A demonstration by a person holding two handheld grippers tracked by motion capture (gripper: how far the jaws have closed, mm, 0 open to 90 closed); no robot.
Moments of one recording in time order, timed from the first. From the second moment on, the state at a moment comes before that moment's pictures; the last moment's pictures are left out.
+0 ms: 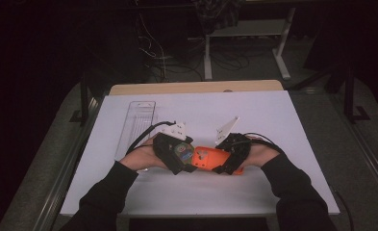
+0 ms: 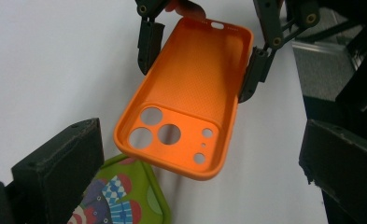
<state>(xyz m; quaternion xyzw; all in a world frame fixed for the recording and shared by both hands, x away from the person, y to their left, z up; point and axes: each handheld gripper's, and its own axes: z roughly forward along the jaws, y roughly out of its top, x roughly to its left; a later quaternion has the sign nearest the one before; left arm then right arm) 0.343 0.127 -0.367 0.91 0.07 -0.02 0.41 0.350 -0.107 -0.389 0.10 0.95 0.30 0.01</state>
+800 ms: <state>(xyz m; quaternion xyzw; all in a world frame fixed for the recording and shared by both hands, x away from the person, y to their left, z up) 0.334 0.116 -0.383 0.93 0.02 -0.03 0.36 0.330 -0.077 -0.382 0.03 0.95 0.30 -0.01</state>
